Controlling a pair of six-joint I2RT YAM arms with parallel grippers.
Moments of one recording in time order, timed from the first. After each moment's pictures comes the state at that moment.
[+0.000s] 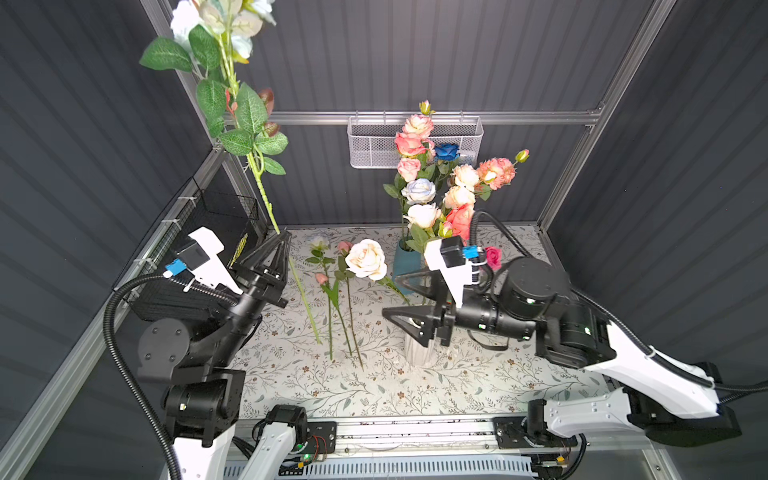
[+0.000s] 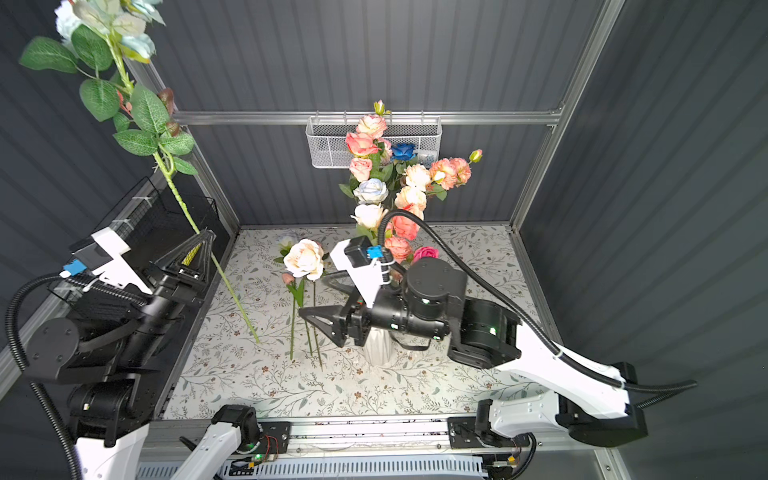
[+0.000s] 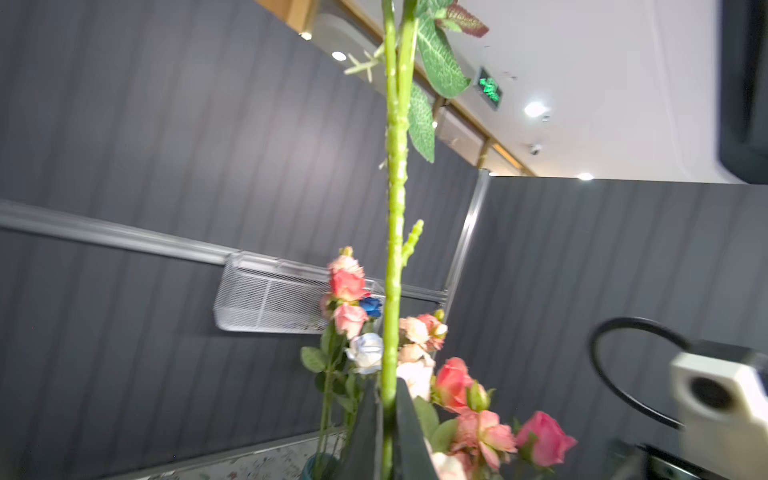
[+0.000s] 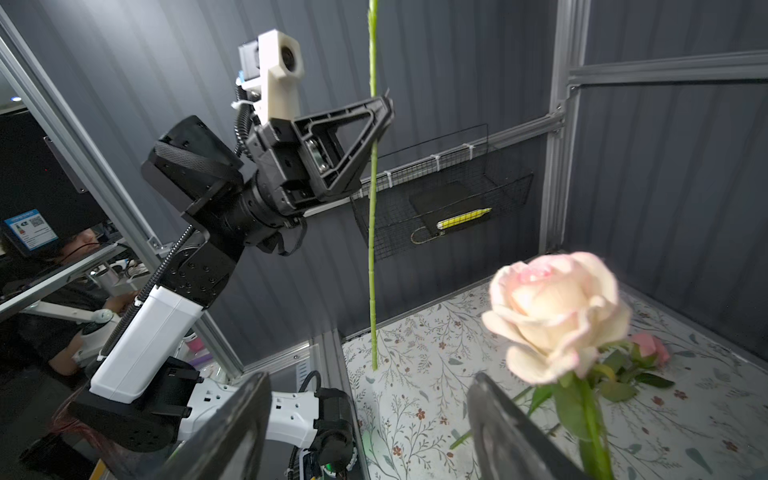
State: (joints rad) left arm -0.15 0.65 1.25 -0.12 0.46 -0.50; right arm 1.25 1.26 1.65 -0.44 -0.11 0.23
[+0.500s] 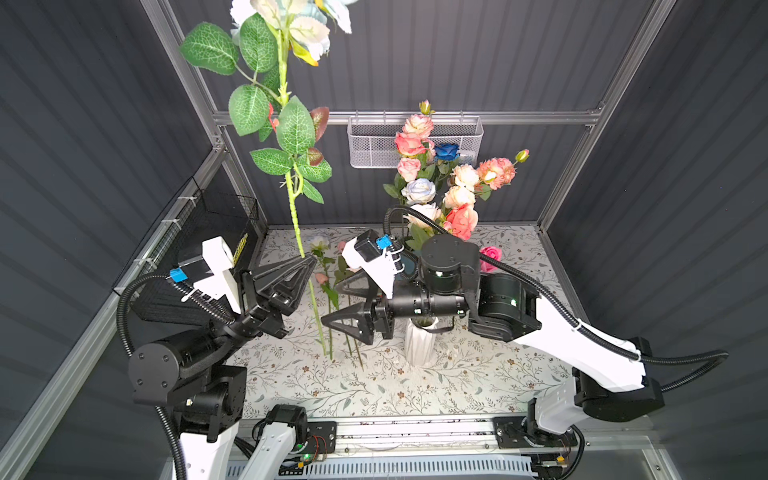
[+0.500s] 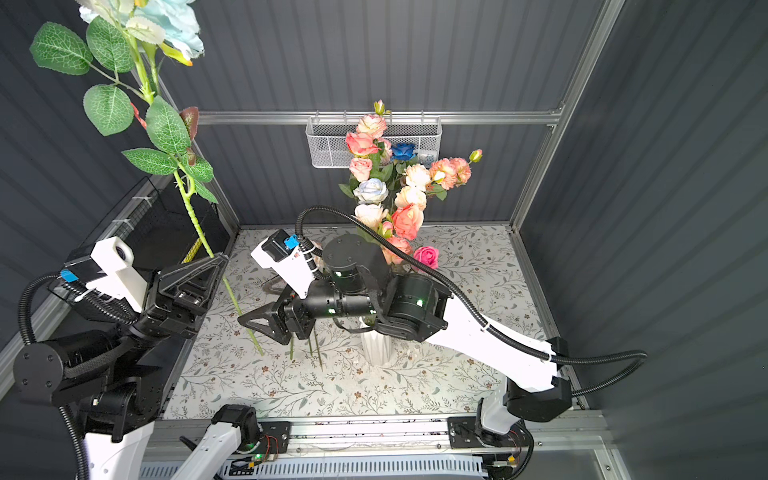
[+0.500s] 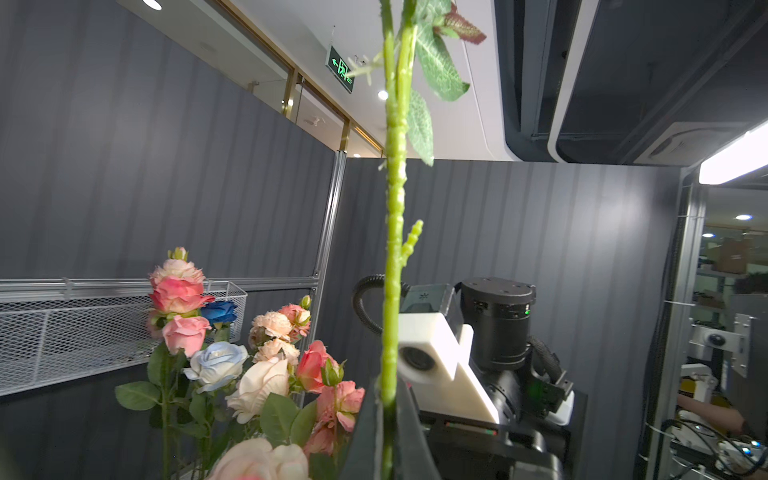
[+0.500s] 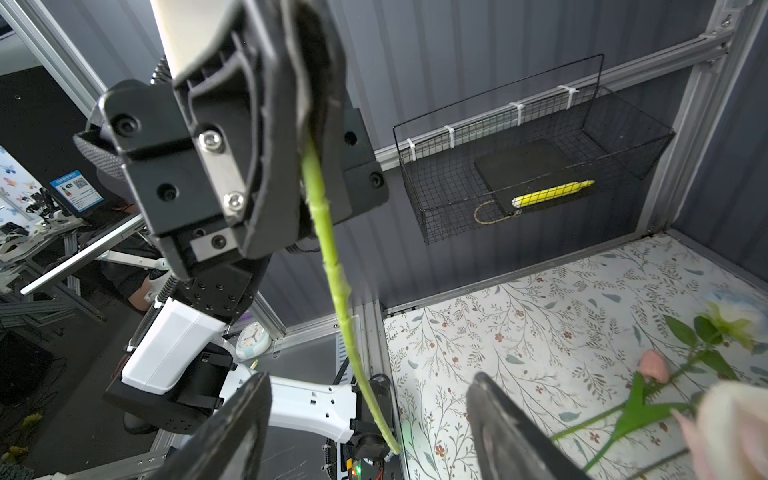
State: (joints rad) left arm -0.15 0.65 1.18 0.19 0.81 -0.76; right arm 1.26 1.60 2.01 -0.56 -0.28 0.23
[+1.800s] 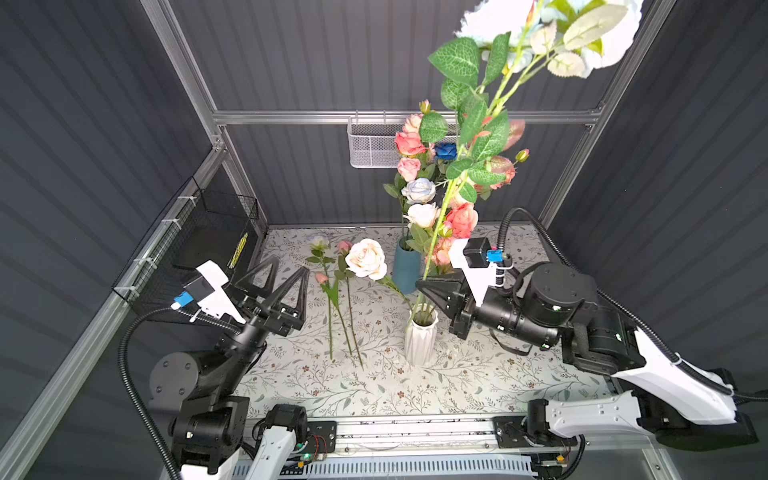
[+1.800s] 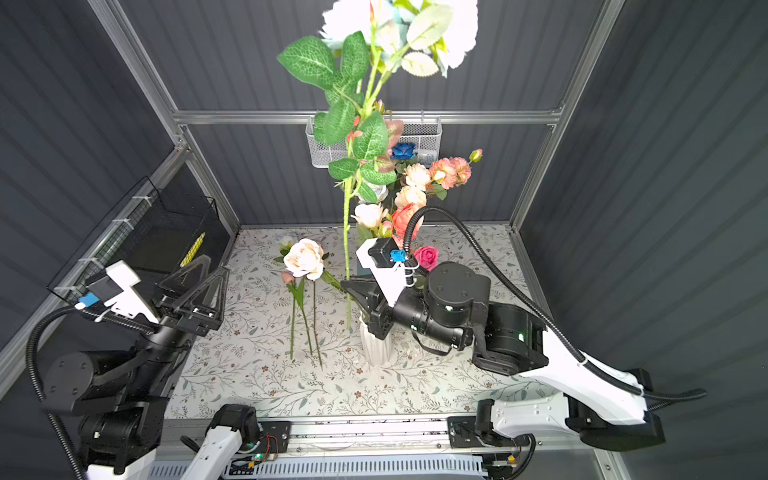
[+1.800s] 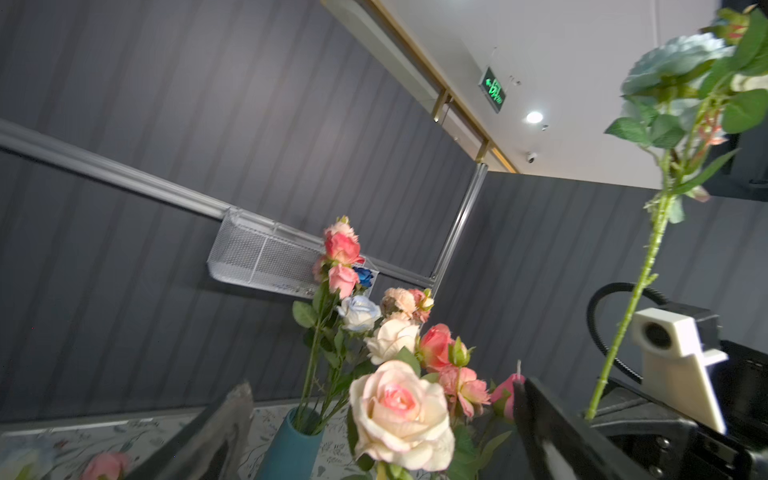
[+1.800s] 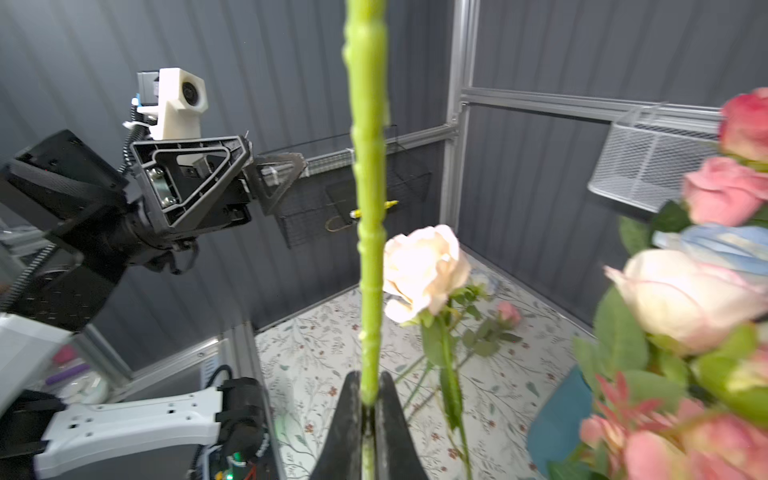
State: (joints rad) left arm -0.15 0.47 1.03 -0.21 0.36 -0.58; right arm 1.26 1.10 1.54 -0.52 0.24 0.06
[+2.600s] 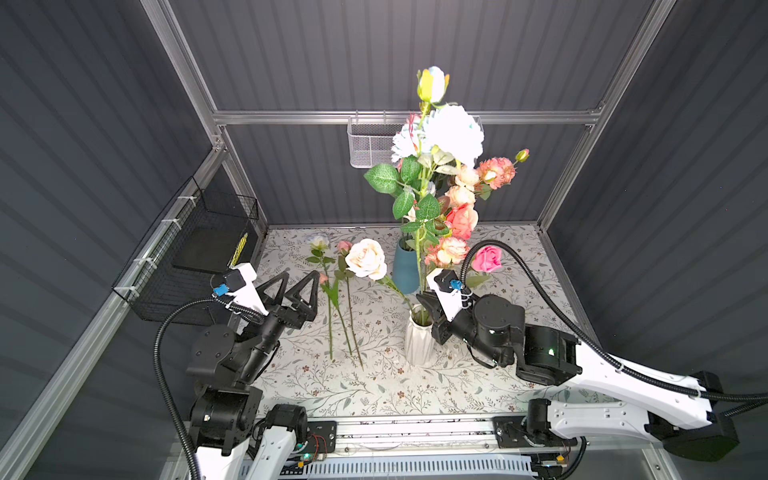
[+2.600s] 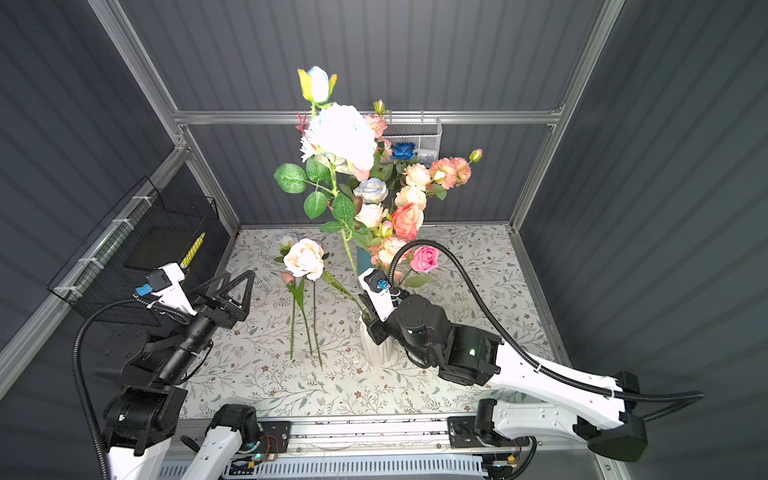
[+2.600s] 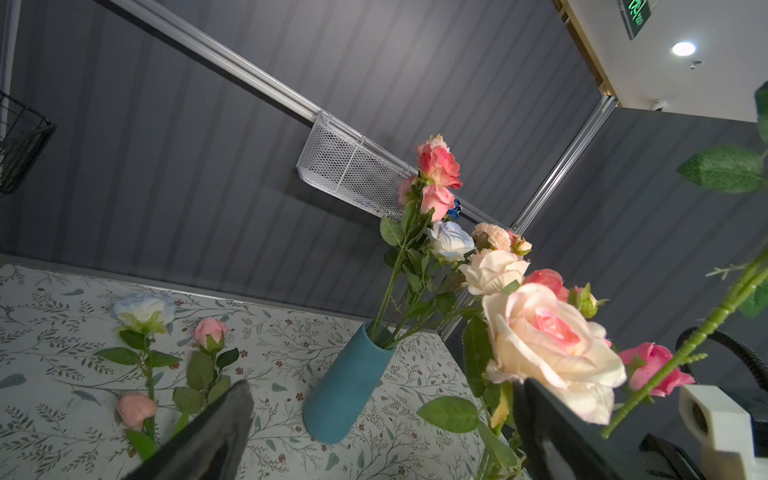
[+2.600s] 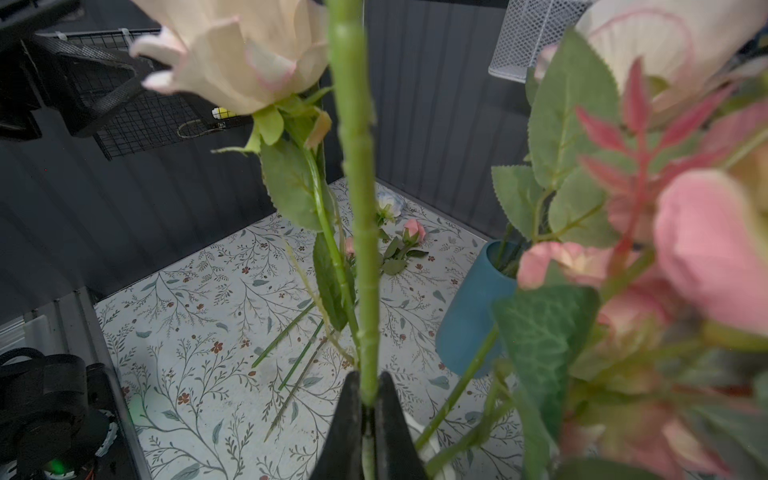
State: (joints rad) left arm -0.15 0.49 0.93 -0.36 0.26 -0.54; right arm 1.20 1.03 1.07 -0.30 0.43 0.10
